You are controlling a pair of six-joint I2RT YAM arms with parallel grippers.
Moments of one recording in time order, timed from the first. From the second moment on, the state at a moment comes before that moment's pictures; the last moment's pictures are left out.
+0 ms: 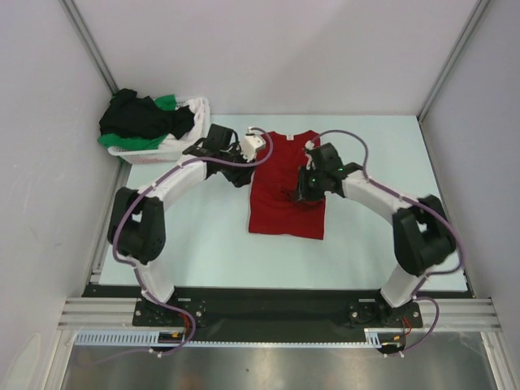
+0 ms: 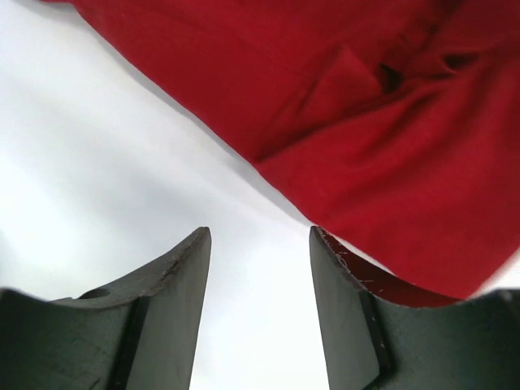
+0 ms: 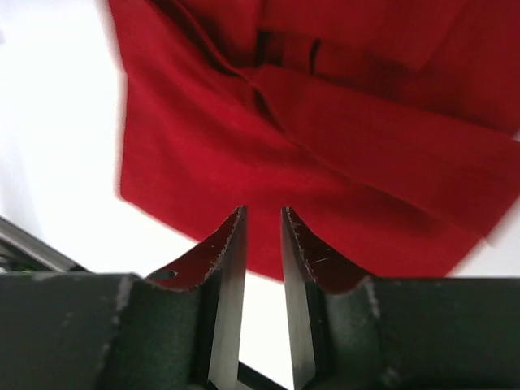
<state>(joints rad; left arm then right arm) -0.40 1.83 1.41 -0.47 0.33 0.44 0.46 1.64 1.18 -0.42 -0.21 0.48</state>
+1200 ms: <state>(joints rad) -0.73 1.59 0.93 -0.48 0.37 0.76 0.39 1.58 1.14 -0.61 -0.08 0.50</state>
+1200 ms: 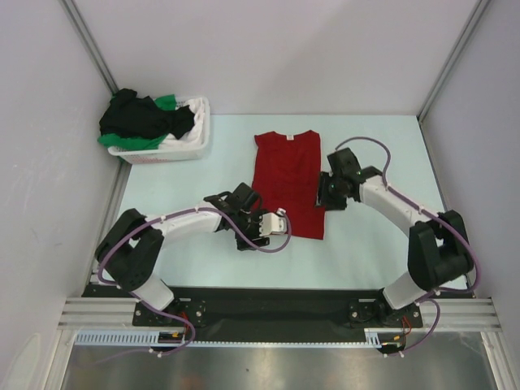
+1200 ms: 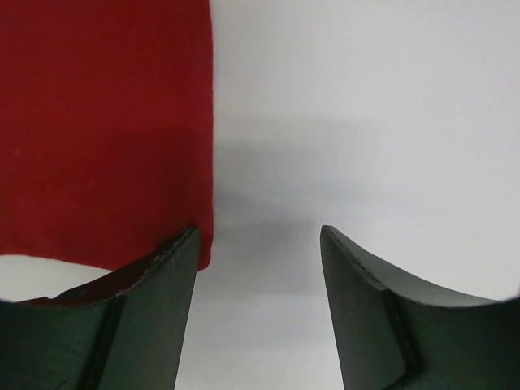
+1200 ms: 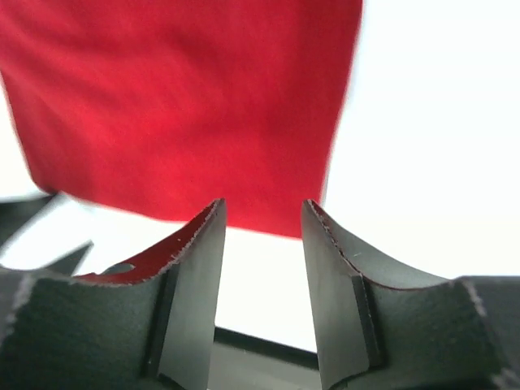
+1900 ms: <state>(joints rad) -0.73 1.52 0.82 -0.42 0.28 0.82 0.40 1.49 0.71 -0.34 -0.21 0.75</state>
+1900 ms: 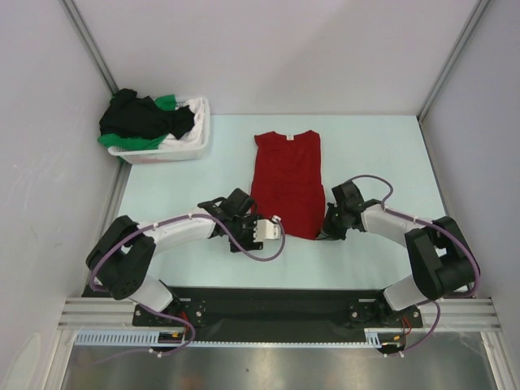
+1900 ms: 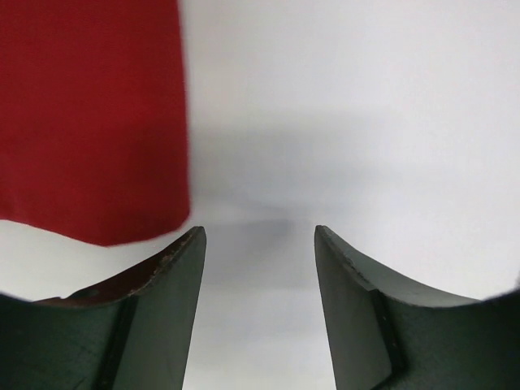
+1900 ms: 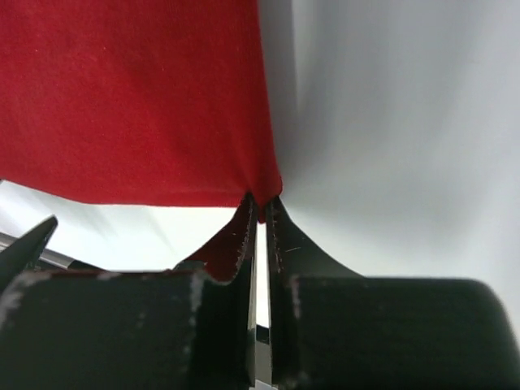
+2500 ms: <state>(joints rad) -0.78 1.54 0.89 -0.41 0.31 0.84 0.34 1.44 0.70 -0.37 -0.26 0.67</state>
